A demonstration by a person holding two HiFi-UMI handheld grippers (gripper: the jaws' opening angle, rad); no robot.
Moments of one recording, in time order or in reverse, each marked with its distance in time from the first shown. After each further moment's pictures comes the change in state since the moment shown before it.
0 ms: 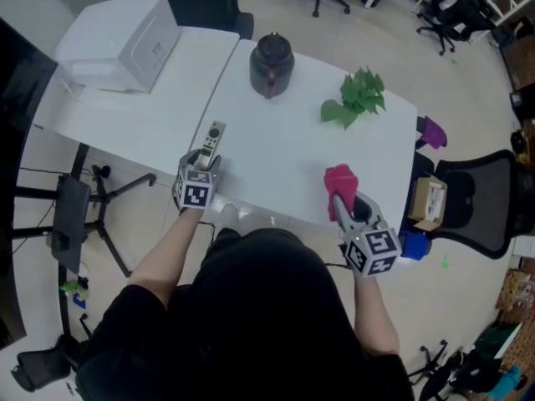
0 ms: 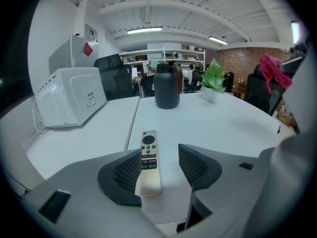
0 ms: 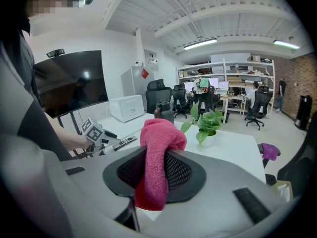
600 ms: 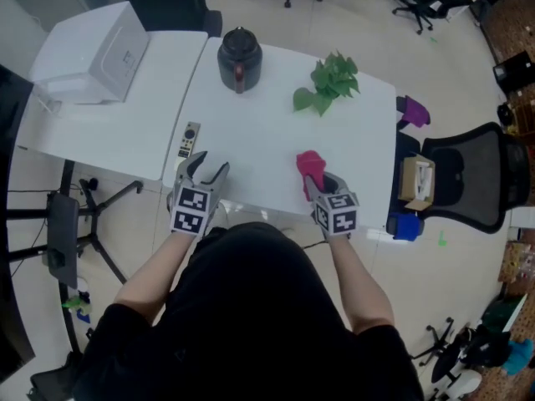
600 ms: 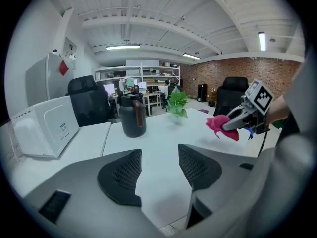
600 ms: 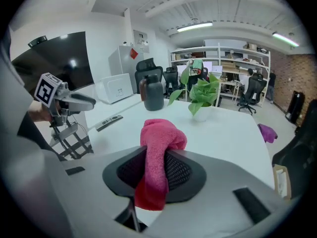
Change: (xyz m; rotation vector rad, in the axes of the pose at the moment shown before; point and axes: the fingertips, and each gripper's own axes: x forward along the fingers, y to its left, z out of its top) left arm -0.070 -0.102 0.082 0.126 -0.174 -0.238; right arm 0.073 -0.042 -0.083 0.051 0.180 -0.090
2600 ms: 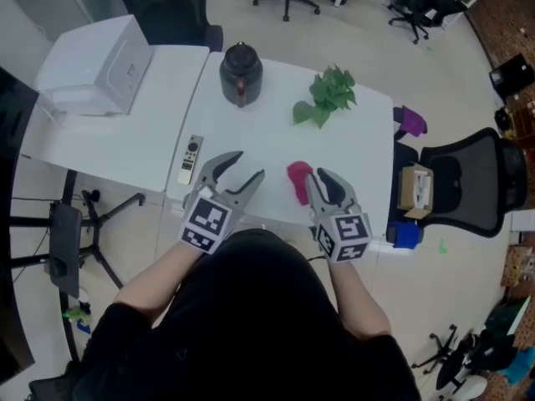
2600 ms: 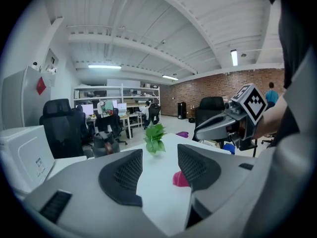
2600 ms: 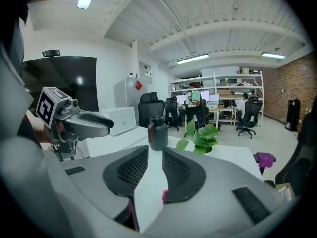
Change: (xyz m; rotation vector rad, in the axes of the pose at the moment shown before) left arm -0.031 -0.069 0.117 0.103 -0.244 -0.219; right arm -0.082 0.044 0.114 -0.023 -0.345 -0.016
